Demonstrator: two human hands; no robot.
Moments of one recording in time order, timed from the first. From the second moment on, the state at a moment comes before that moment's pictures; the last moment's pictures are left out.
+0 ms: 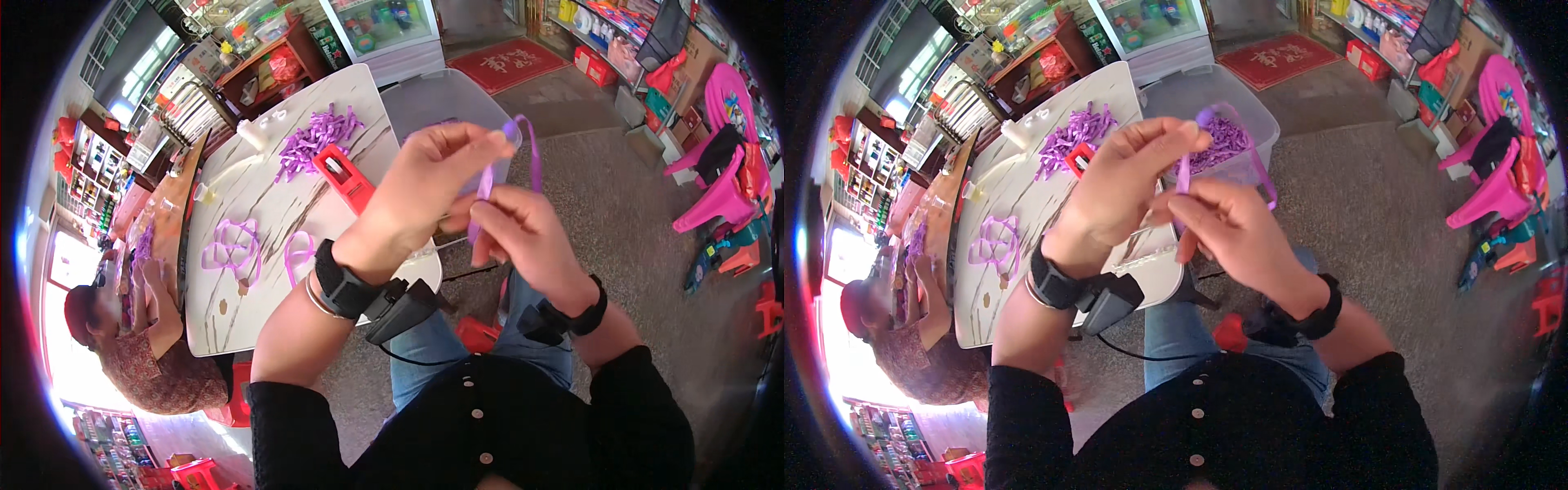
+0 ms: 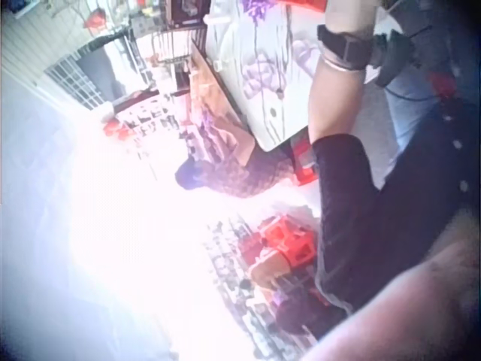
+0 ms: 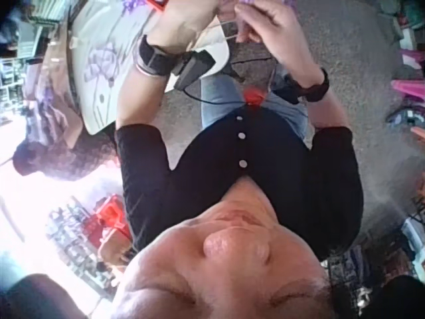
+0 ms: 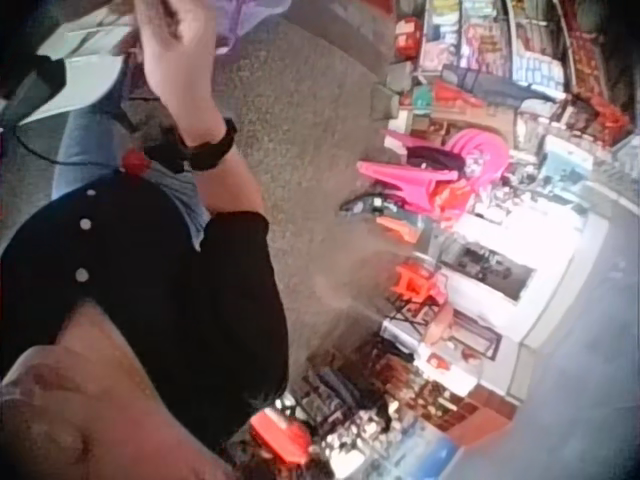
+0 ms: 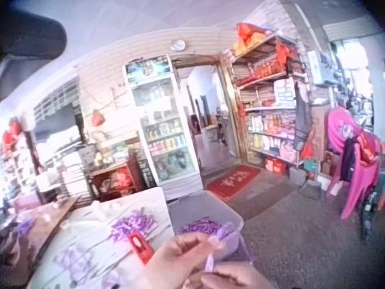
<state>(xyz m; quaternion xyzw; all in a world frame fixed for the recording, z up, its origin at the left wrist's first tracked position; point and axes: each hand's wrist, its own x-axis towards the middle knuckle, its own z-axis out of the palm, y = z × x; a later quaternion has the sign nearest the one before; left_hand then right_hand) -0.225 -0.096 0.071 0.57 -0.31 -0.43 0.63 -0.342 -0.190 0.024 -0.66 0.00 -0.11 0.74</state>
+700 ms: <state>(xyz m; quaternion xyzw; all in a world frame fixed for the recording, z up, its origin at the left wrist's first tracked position) -0.185 -0.008 0.070 0.55 -0.22 -0.39 0.71 -0.403 -0.223 -0.085 -0.92 -0.05 -0.24 0.32</state>
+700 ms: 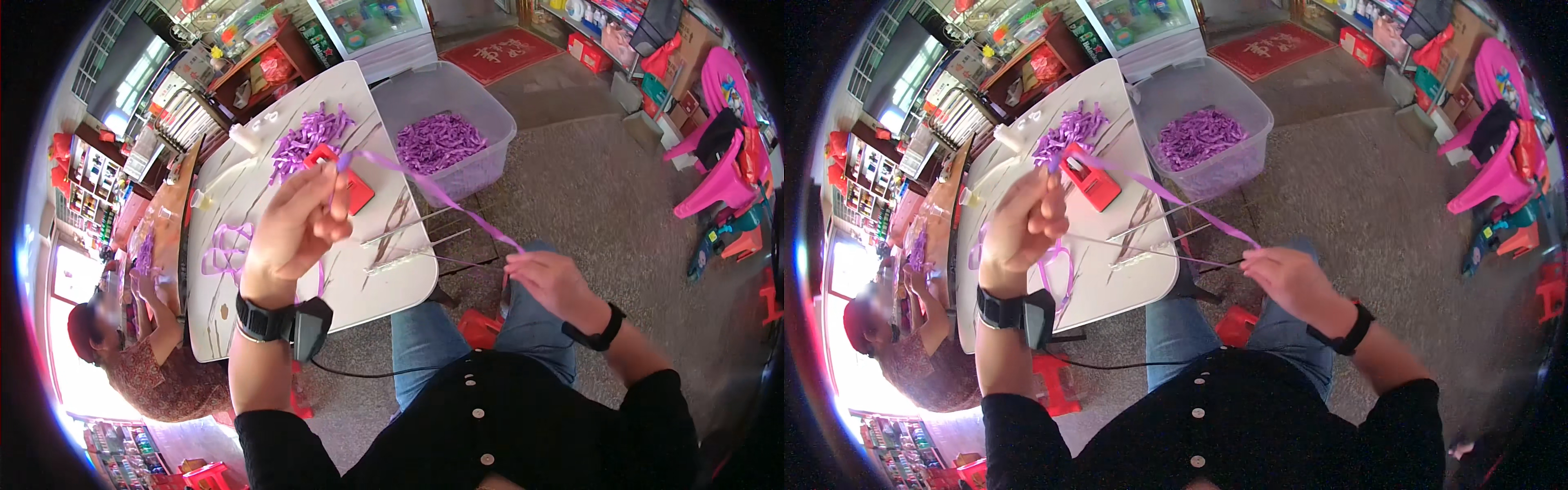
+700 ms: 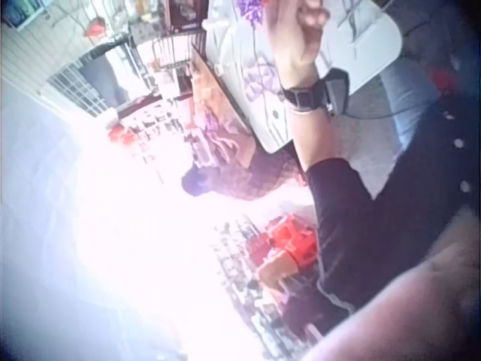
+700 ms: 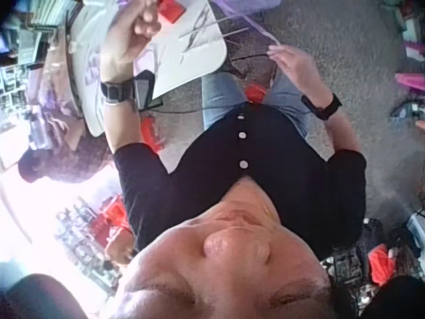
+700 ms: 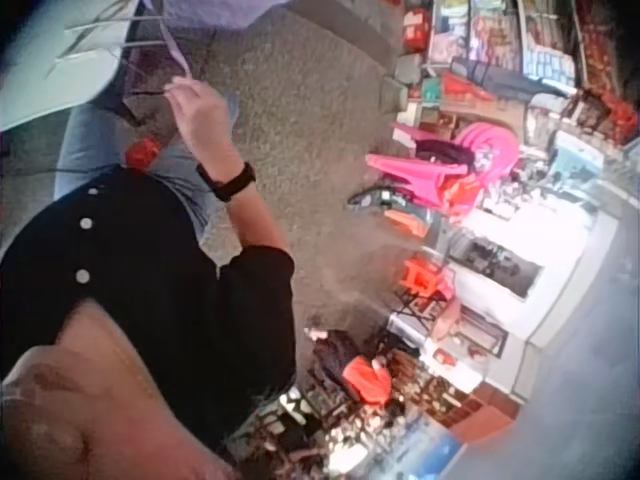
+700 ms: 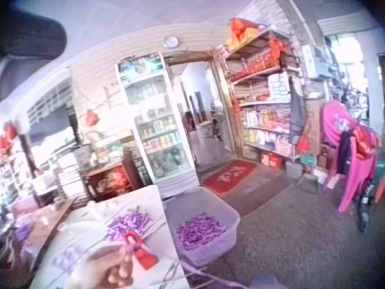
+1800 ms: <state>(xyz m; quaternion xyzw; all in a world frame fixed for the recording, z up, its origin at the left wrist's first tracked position) -0.203 0.027 0.020 0.56 -0.18 -0.56 0.58 -0.371 -0.213 -0.072 -0.64 -0.02 -0.17 0.75</state>
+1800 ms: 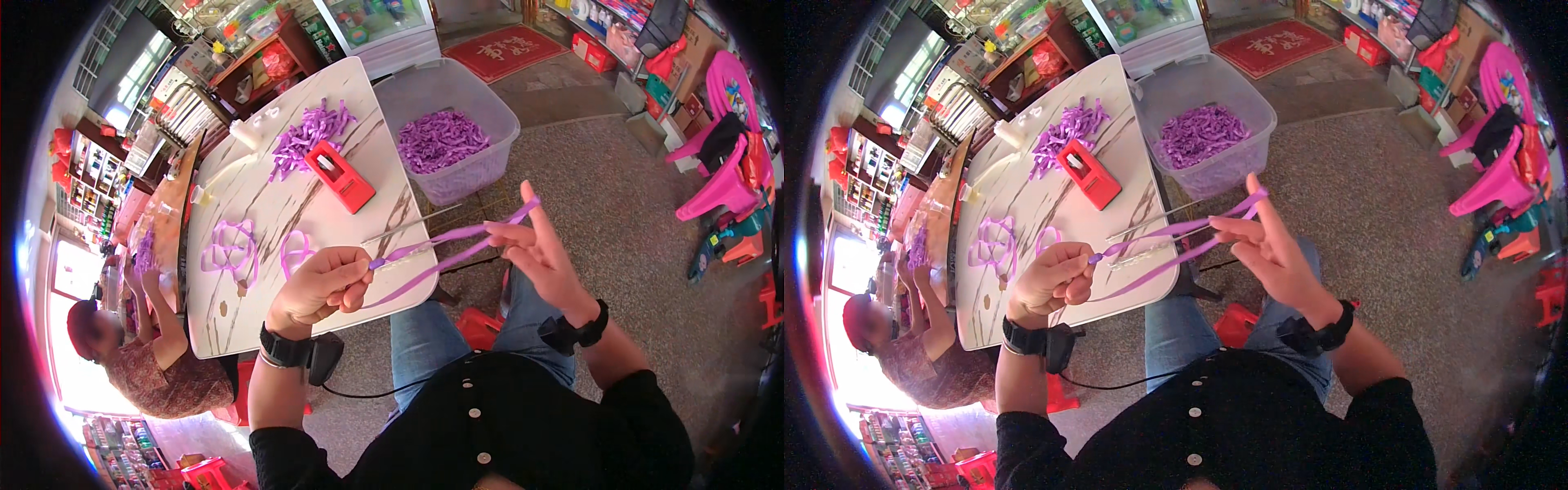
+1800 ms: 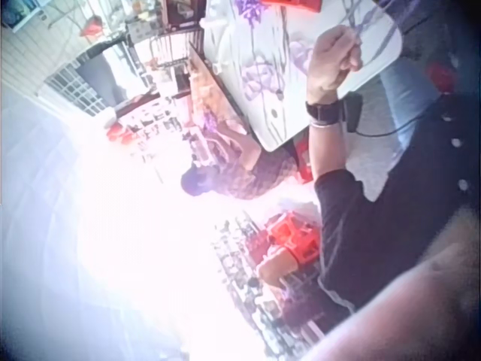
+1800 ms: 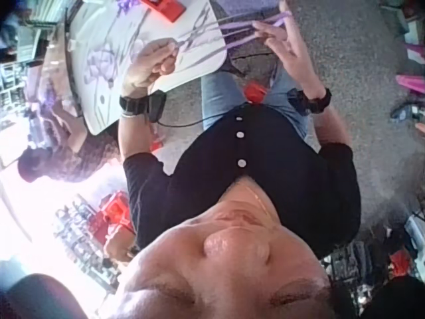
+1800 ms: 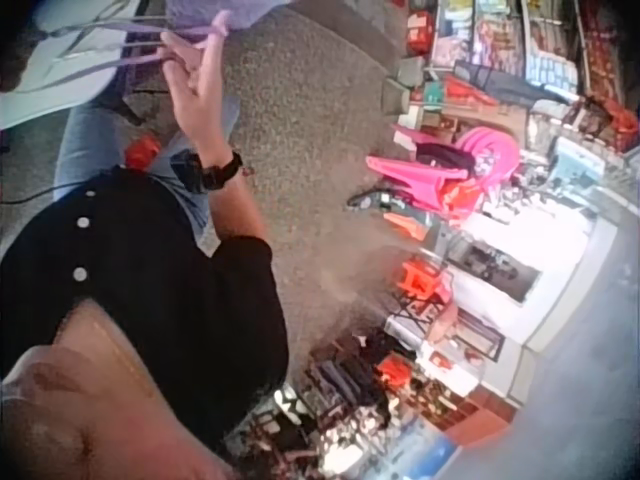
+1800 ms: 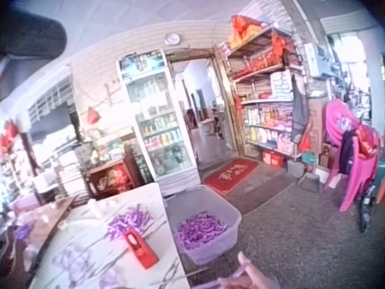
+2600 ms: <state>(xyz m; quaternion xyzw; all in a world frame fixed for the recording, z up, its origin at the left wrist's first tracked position) -0.213 0.018 0.023 0.52 -0.20 -0.62 0.55 -0.311 -0.189 -0.004 -0.80 -0.37 -0.31 0.36</state>
